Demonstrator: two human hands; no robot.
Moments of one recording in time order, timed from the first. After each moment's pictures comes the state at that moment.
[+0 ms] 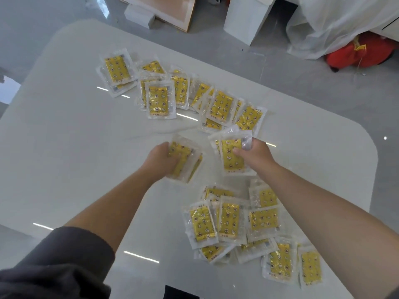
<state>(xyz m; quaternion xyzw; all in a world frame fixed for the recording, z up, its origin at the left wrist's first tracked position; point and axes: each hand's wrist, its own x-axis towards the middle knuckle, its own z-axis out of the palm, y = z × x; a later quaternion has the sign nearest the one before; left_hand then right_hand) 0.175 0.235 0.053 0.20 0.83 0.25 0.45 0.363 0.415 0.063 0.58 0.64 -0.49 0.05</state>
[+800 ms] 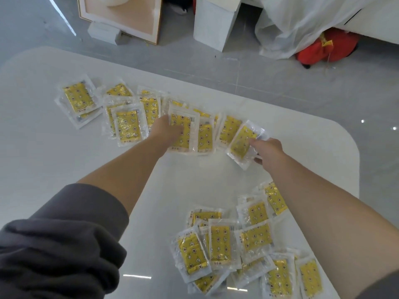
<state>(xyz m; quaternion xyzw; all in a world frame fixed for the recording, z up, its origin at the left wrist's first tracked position) 0.144 0.395 0.037 0.16 0.83 0.30 0.44 0.376 0.505 0.055 0.74 0.38 -0.54 -0.11</state>
